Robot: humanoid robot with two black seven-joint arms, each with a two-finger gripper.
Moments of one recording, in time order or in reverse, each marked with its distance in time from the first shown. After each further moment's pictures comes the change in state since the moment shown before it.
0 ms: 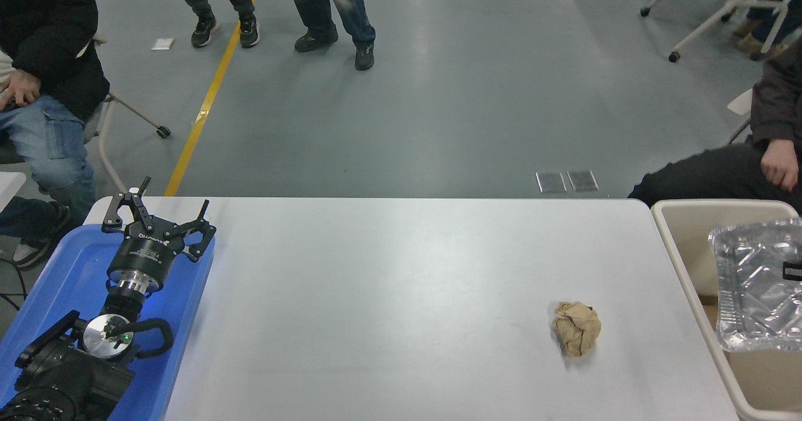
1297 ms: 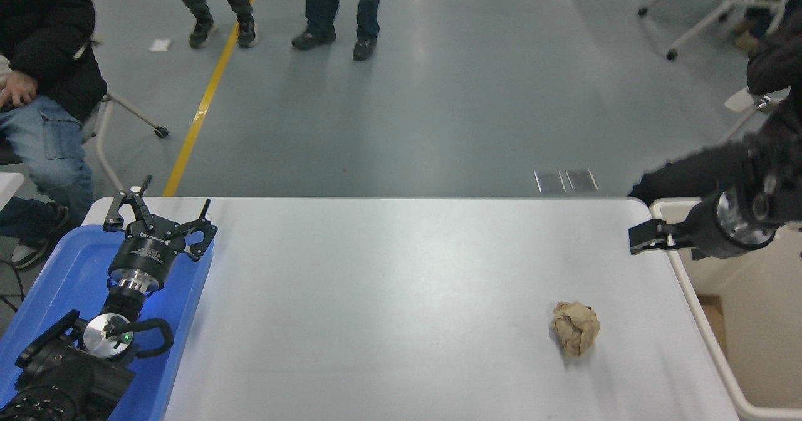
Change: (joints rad) left arm 0.001 0.000 0.002 0.000 0.001 0.000 0.002; right arm 1.183 0.151 -0.271 1.216 0.225 0.483 -0.020
